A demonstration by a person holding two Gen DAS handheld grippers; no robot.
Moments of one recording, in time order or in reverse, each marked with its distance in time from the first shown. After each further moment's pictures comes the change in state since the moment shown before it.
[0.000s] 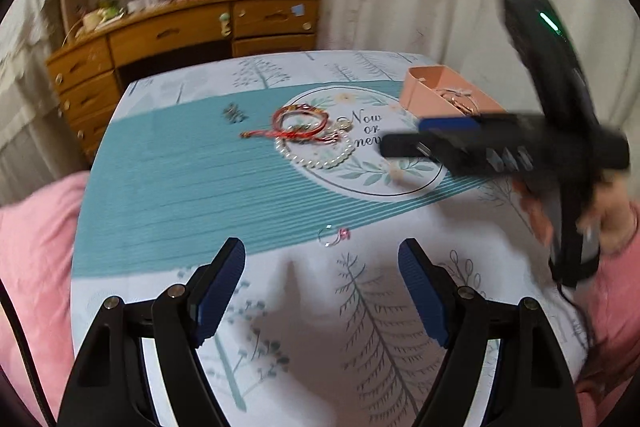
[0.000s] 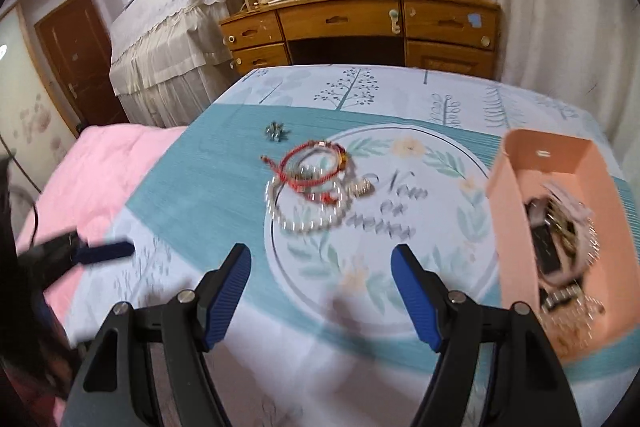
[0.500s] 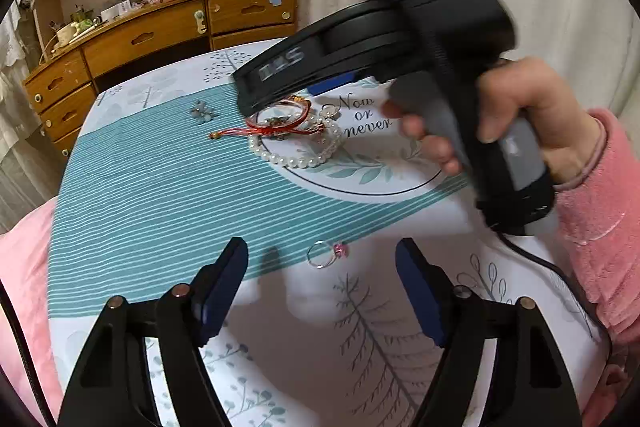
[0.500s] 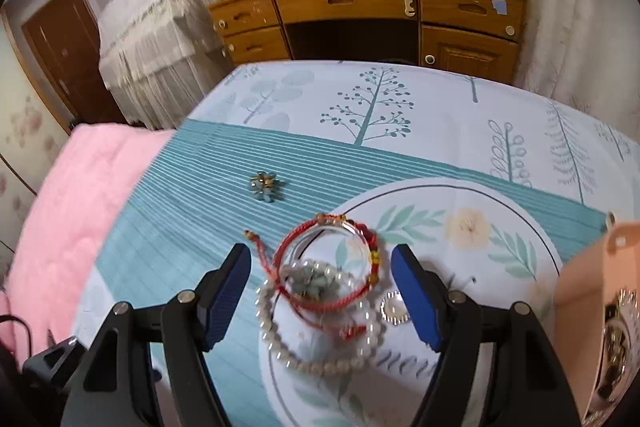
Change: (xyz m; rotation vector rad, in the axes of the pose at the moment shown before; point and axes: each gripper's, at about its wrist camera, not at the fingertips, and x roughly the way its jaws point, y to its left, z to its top) left arm 0.042 -0.006 0.004 0.072 0.033 -0.026; right arm 0.089 0.015 0.069 -0.012 0.086 -0.017
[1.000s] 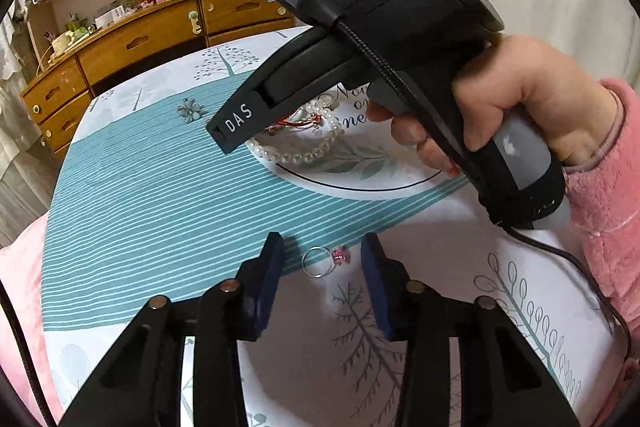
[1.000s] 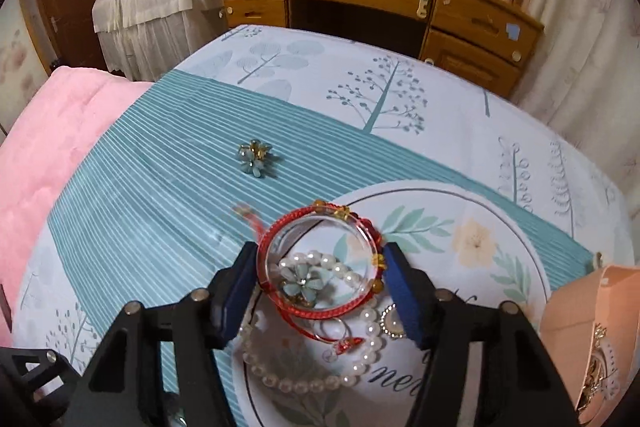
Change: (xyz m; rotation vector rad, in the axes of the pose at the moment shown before) left arm 0.018 -0.006 -0.001 0.044 0.017 0.032; right arm 0.021 0.021 -0.005 -0.159 0.057 -0.133
